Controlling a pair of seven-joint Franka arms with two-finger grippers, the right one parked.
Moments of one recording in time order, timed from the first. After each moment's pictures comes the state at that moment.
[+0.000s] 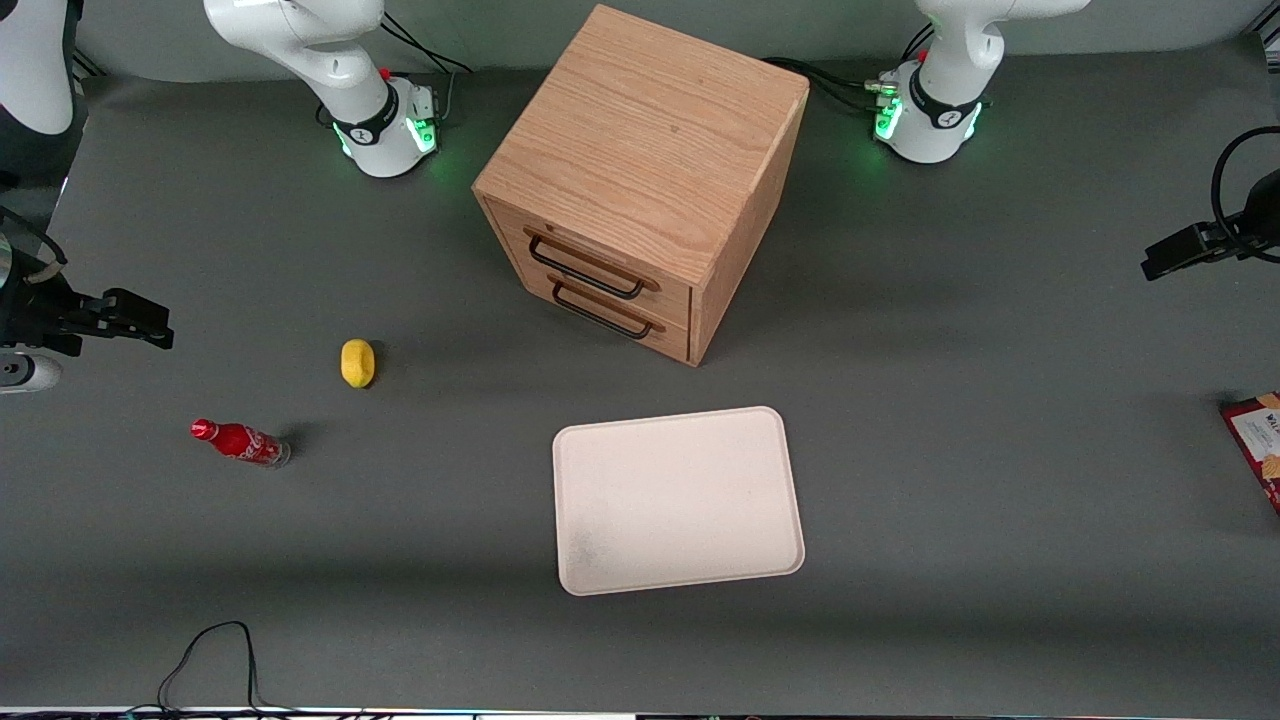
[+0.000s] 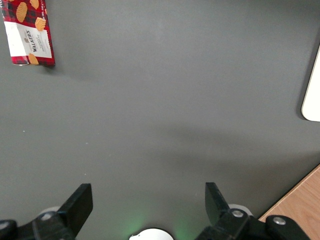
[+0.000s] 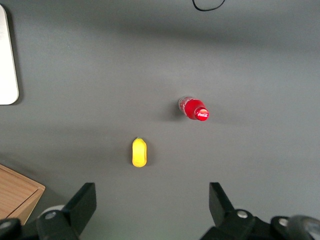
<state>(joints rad) -0.02 -0.03 0.08 -1.66 0.06 1.51 -0.15</state>
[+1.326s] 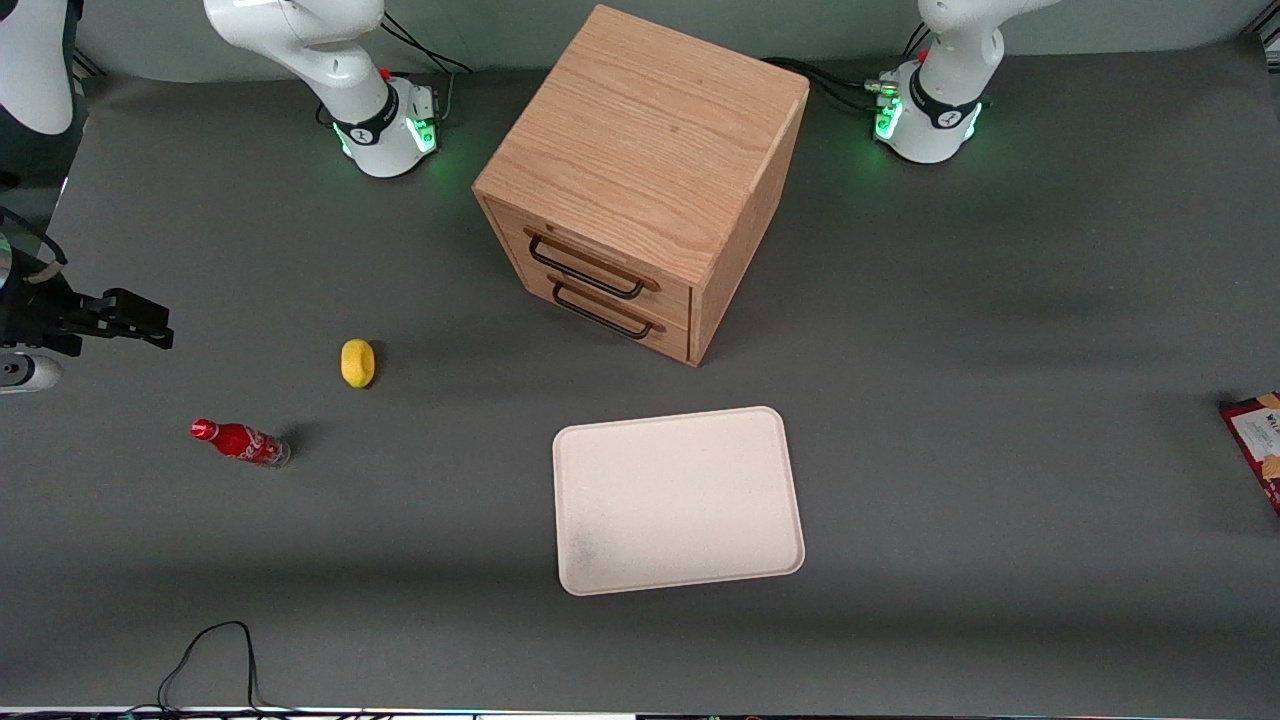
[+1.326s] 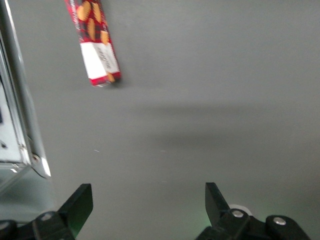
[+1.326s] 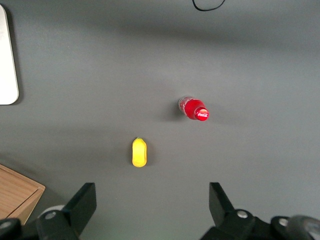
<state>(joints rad) 0.38 0.26 0.10 -1.33 0.11 1.46 0.53</state>
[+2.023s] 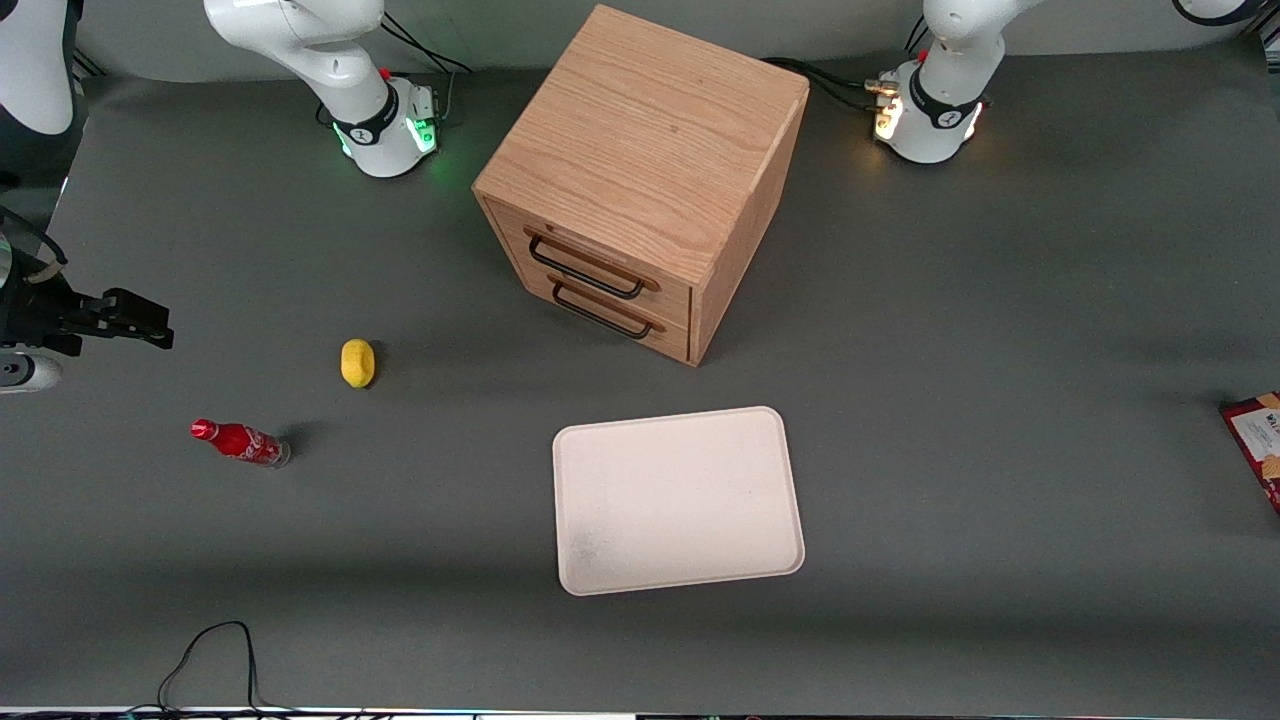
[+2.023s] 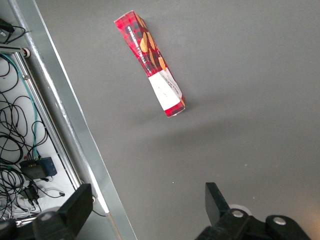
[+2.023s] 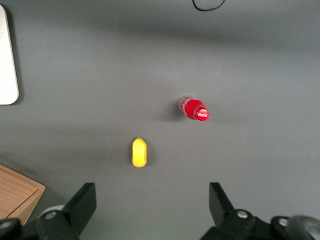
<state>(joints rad) 0.54 0.61 0.09 -0.94 0.11 1.53 0.88</state>
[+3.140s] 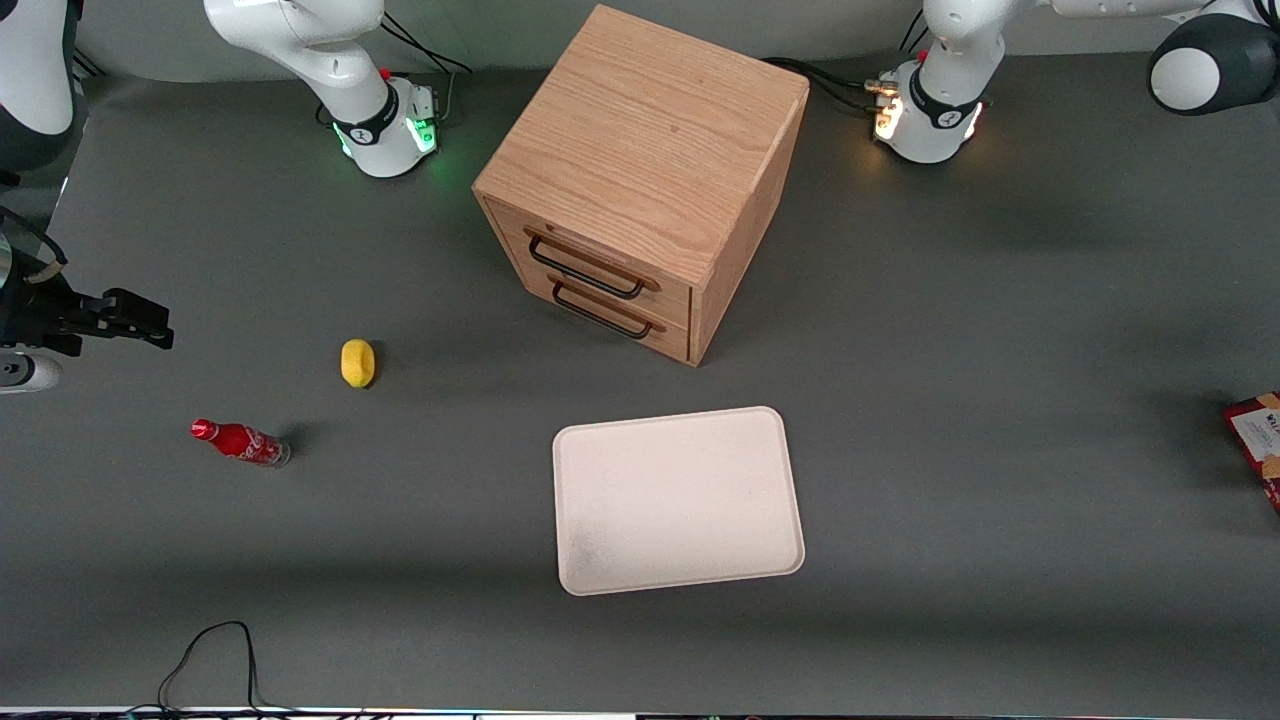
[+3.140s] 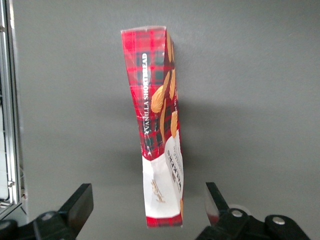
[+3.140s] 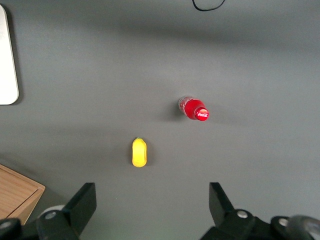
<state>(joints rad) 0.54 0.91 0.06 -0.98 0.07 1.85 0.42</state>
